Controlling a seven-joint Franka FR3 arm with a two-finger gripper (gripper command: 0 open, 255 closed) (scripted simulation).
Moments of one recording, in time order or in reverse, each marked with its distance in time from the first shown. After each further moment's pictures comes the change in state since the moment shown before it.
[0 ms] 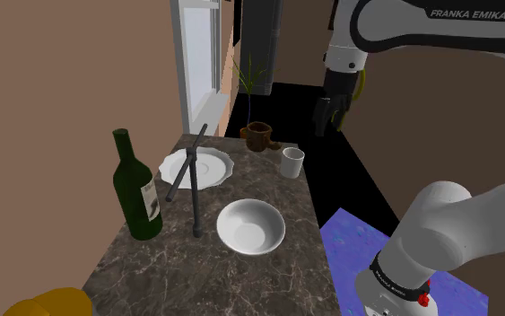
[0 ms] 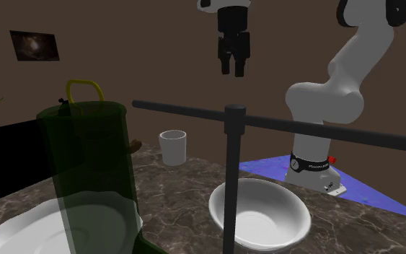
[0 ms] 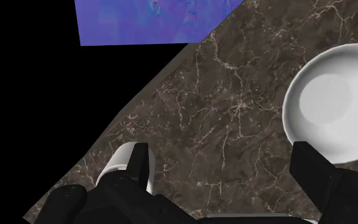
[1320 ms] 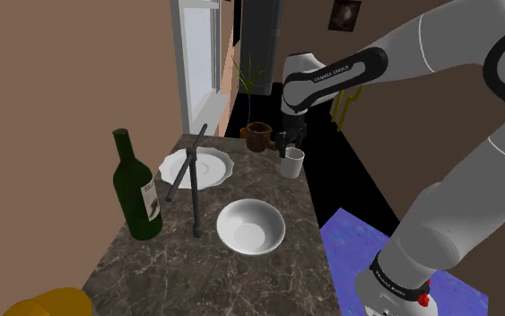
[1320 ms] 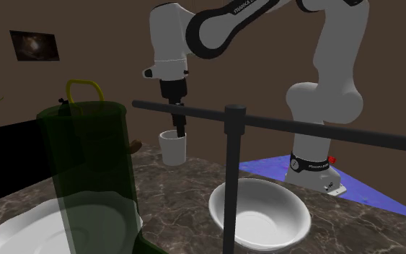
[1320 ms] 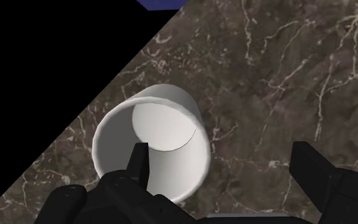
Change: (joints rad) arm -0.038 0.561 -0.078 0.026 -0.068 0.503 -0.069
